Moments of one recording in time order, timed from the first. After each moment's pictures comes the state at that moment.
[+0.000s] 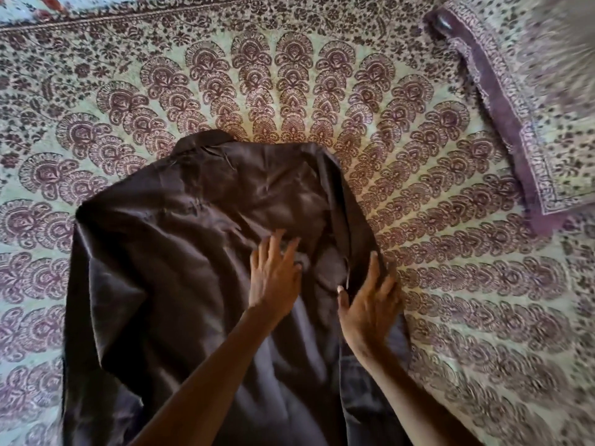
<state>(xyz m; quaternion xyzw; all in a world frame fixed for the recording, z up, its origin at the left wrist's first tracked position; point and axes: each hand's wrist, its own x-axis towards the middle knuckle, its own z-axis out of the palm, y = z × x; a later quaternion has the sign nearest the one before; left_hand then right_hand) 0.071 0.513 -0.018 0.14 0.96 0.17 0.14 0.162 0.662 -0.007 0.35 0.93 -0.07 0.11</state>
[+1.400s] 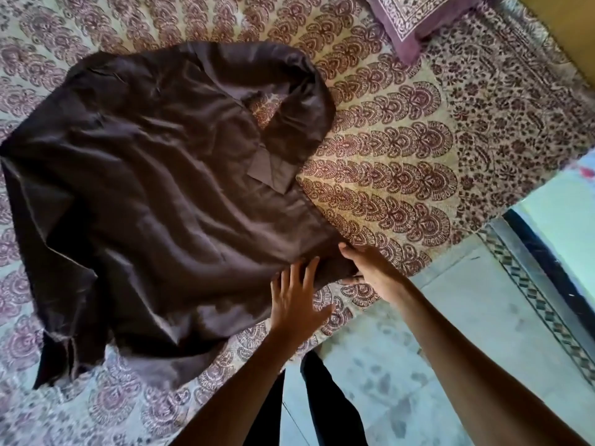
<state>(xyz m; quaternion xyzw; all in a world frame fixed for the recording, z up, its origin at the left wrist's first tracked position) 0.454 0.571 0.014 0.26 0.92 0.13 0.25 0.461 0.753 0.031 0.50 0.56 -0.62 0.24</state>
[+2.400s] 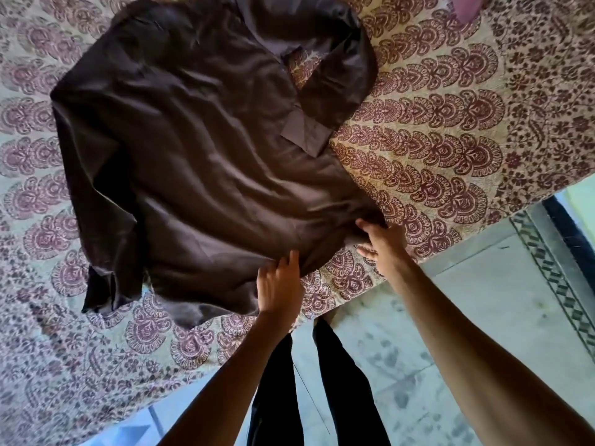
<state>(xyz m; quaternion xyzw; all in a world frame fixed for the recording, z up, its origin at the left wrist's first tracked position) 0.463 0.509 0.041 0.19 0.96 -0.02 0.22 0.460 0.717 0.018 0.65 0.48 -0.58 0.10</state>
